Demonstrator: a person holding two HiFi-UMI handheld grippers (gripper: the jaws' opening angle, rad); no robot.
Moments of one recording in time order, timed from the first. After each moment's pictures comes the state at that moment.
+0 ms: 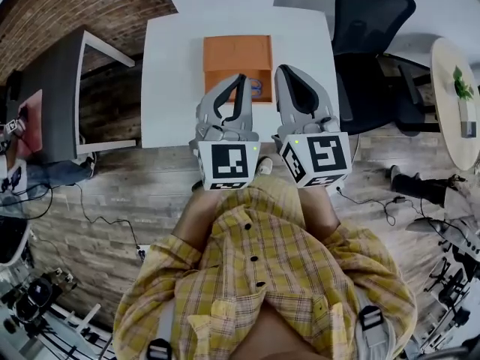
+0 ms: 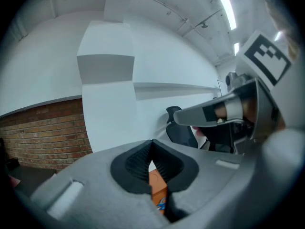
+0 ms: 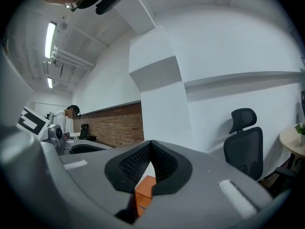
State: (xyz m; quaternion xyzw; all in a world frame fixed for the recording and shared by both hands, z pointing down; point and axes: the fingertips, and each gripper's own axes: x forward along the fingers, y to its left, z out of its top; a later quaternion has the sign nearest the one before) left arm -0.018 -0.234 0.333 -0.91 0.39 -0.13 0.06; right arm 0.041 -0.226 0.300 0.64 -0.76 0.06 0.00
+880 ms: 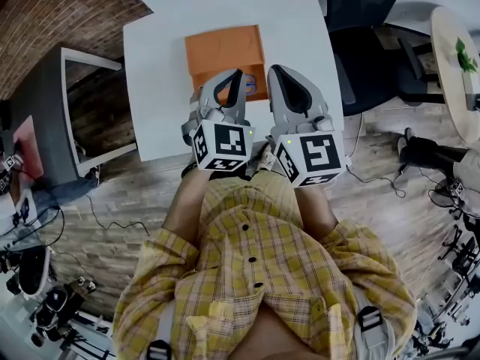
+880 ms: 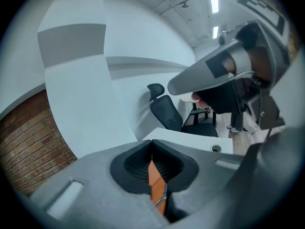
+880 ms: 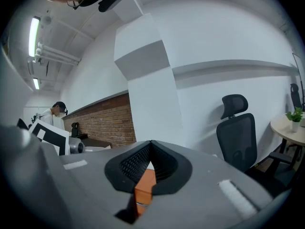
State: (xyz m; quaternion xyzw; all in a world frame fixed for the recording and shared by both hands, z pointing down) left arm 0.026 -0.291 0.432 -0.92 0.27 -0.26 0.09; right arm 0.069 -0.267 0.356 0.68 -0.72 0.13 0.02
